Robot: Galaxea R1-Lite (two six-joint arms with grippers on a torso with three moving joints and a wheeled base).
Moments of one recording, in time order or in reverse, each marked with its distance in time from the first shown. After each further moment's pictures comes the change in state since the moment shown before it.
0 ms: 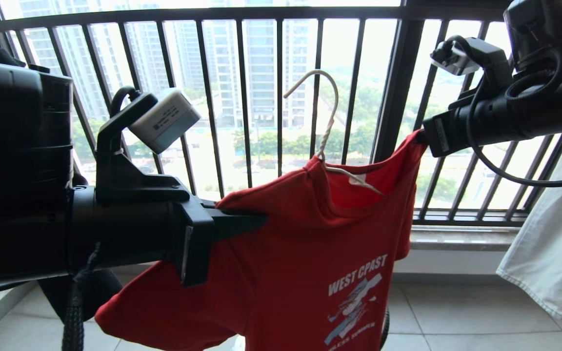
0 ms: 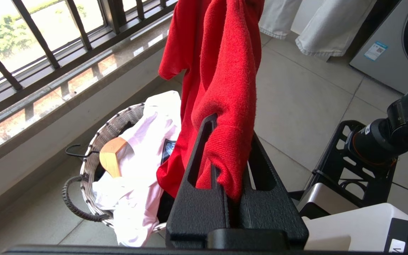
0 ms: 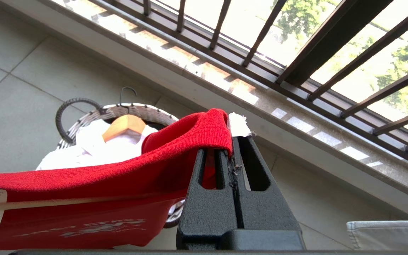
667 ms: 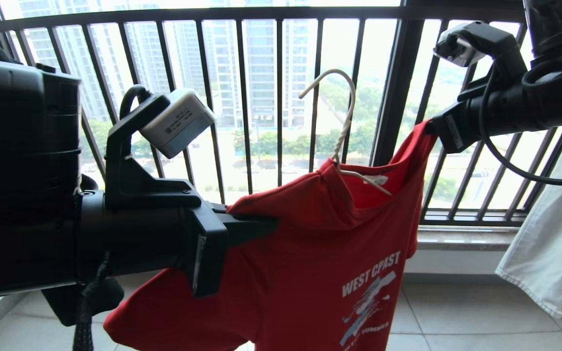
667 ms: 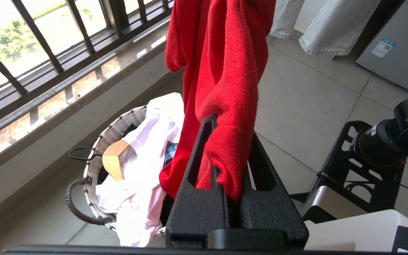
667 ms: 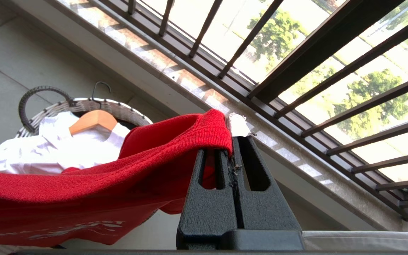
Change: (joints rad) left arm -0.053 0.011 -0.006 -0.013 0.049 0.007; right arm 0.014 -0.028 -0.023 0.010 -0.046 -0.172
